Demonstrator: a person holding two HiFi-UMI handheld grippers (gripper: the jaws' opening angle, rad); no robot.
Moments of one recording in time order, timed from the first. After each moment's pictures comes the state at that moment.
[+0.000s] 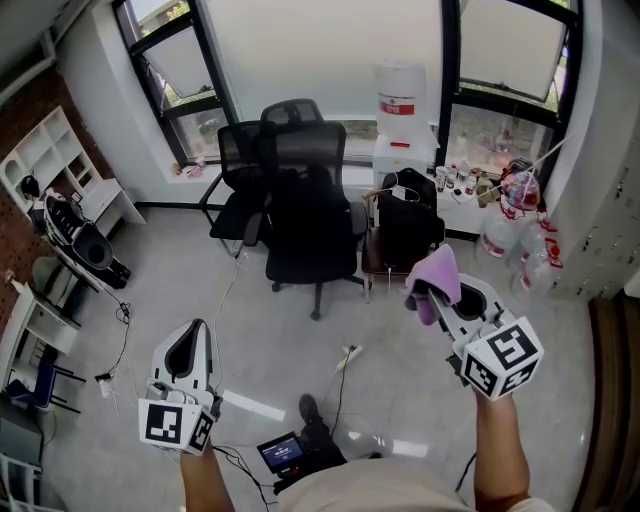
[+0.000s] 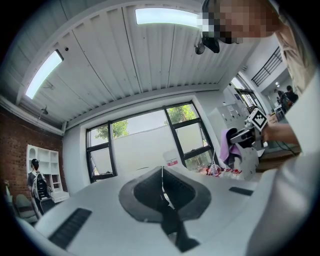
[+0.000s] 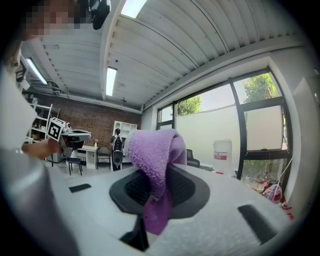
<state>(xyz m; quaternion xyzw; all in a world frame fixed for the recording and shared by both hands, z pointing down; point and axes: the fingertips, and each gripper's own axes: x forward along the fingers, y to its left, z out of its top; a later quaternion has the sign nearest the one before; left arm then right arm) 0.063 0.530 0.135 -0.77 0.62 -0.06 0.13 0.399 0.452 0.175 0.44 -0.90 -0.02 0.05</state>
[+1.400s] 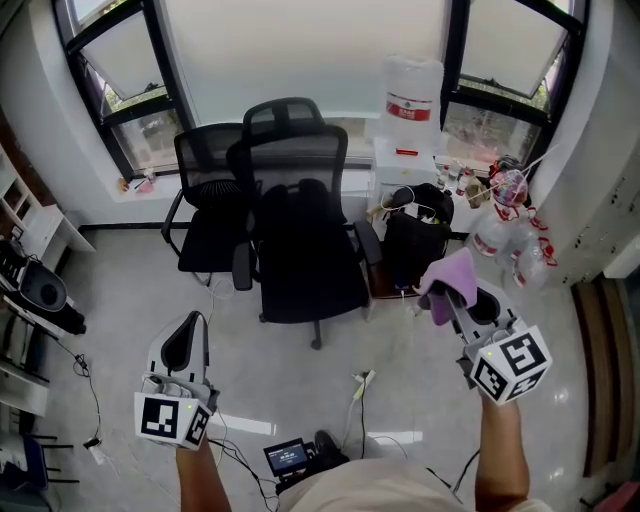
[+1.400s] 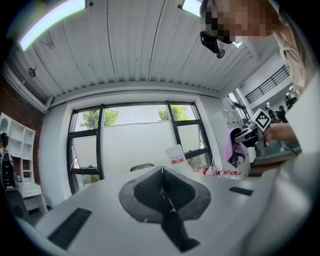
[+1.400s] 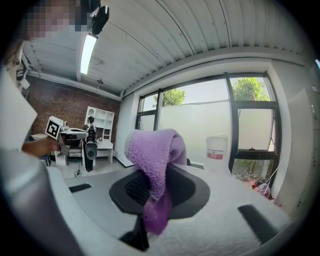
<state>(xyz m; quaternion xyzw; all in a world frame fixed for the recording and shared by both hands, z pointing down) -0.178 0.174 0.175 -0.84 0.54 -0.03 0.09 0.196 0.185 0.193 0.56 -0.82 -0.01 0.10</state>
